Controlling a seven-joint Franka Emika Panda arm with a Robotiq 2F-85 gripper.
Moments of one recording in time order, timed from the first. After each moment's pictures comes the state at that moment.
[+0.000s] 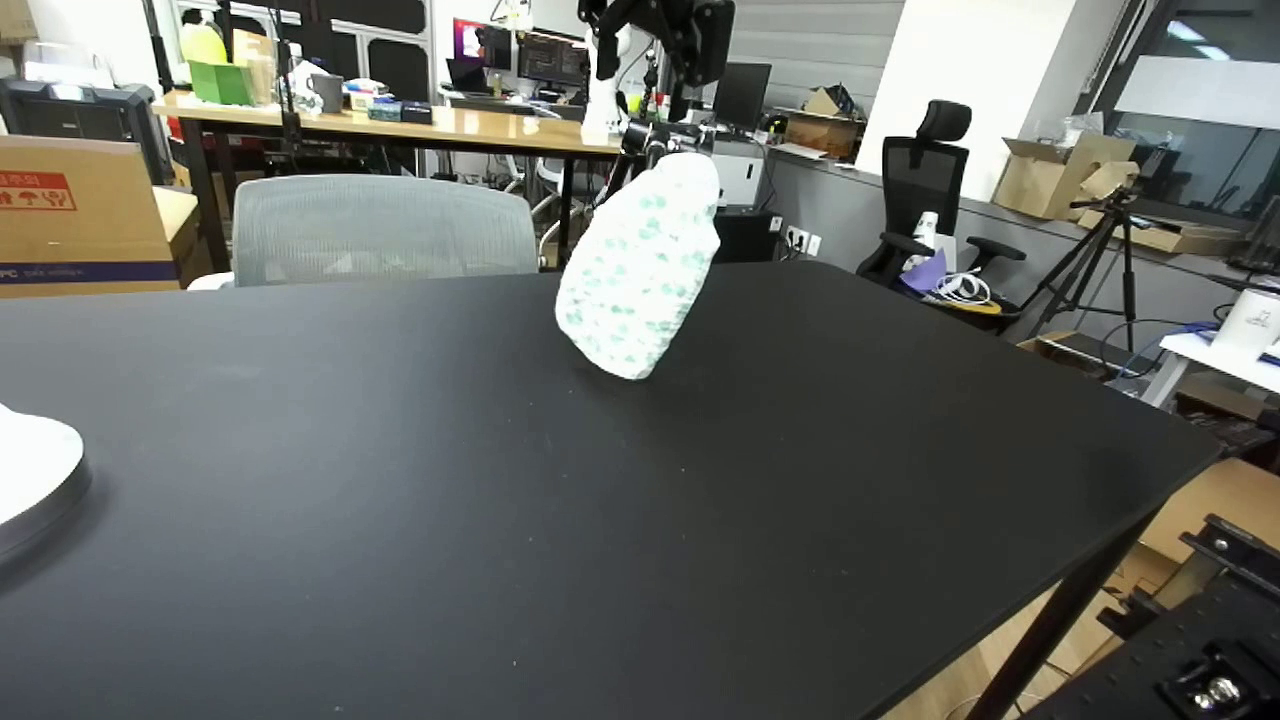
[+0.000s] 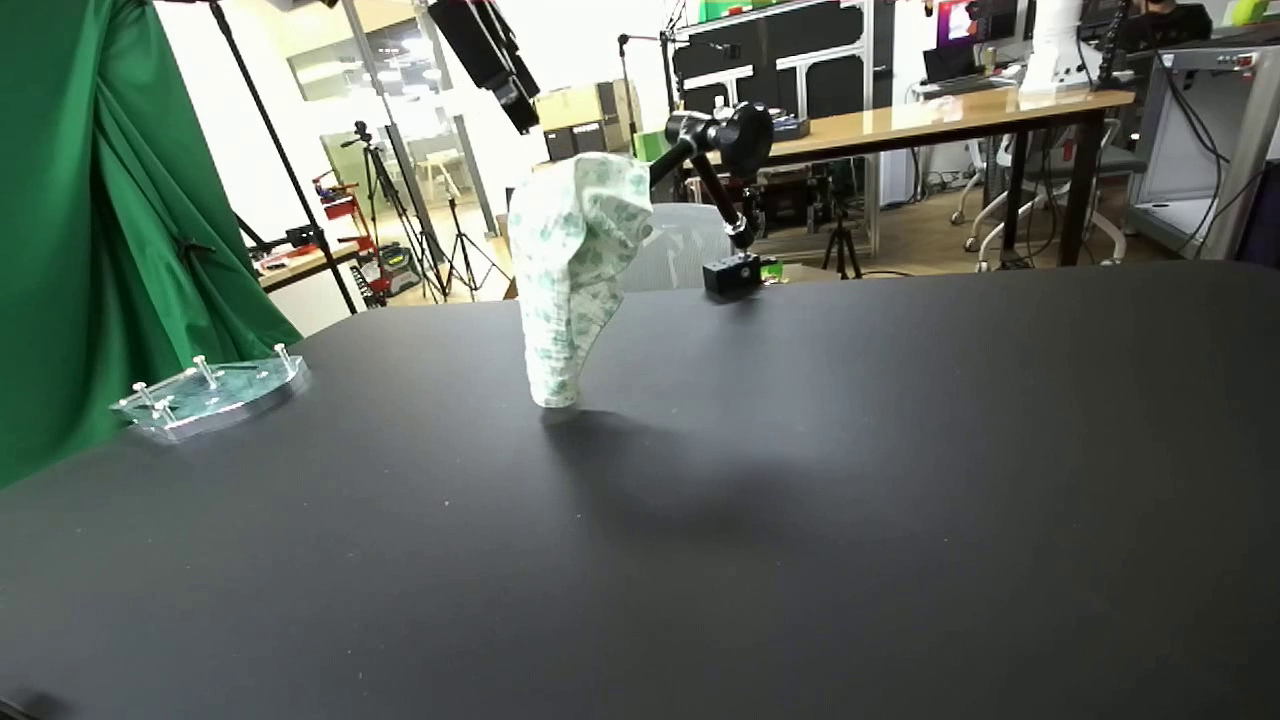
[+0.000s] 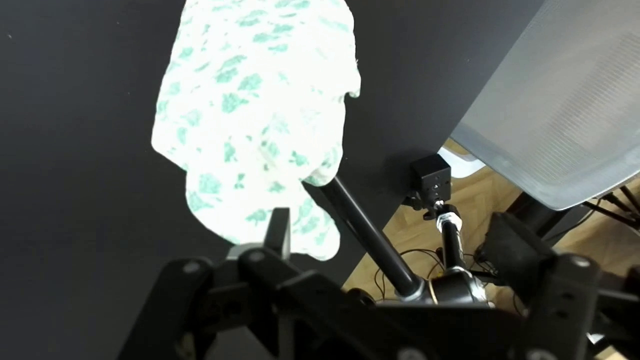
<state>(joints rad) 0.10 0.11 0.01 -2.18 -0.40 2.65 1.51</state>
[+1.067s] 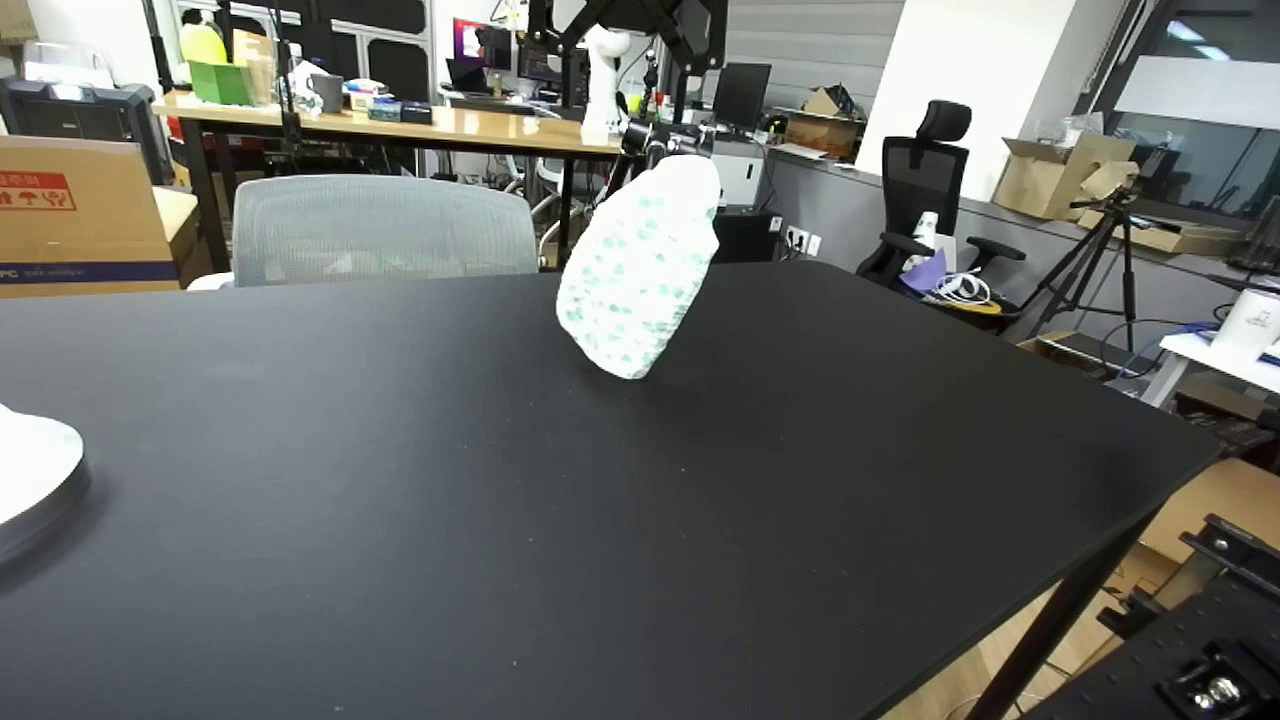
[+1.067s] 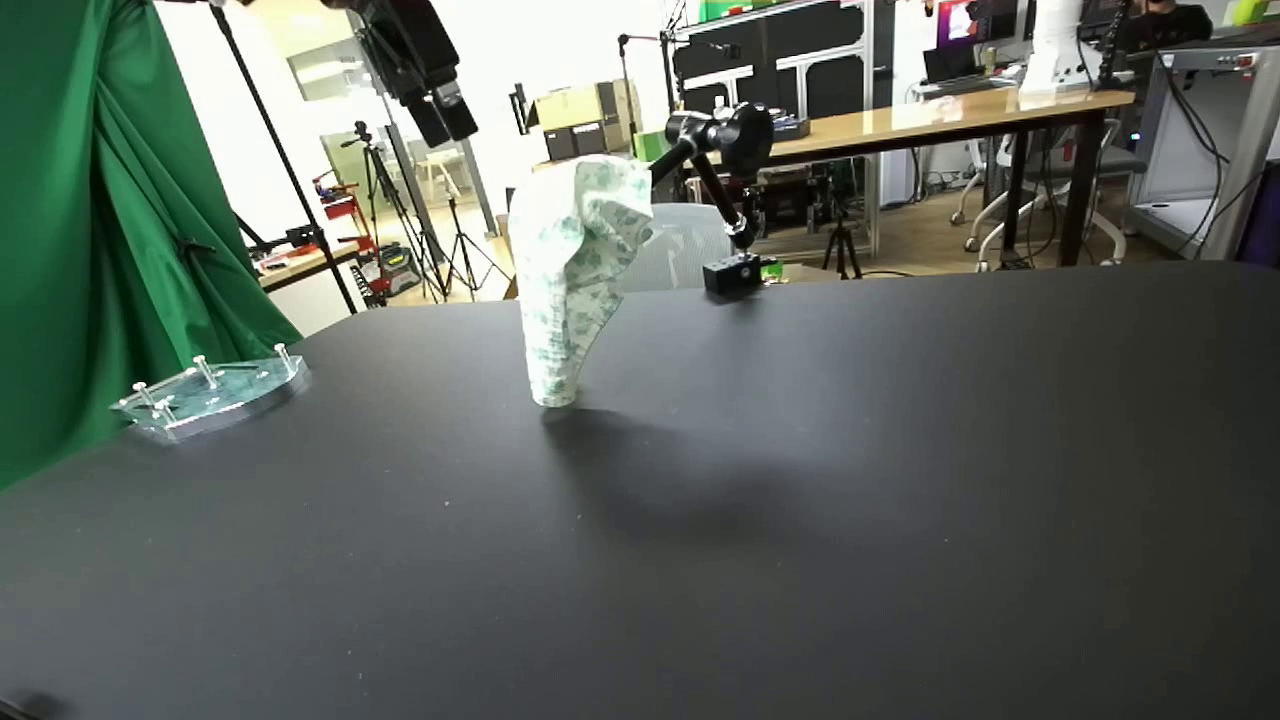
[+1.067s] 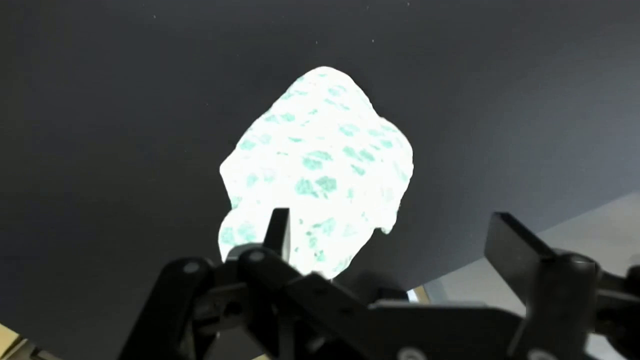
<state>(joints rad) 0.12 0.06 0.09 -2.19 -0.22 2.40 0.89</state>
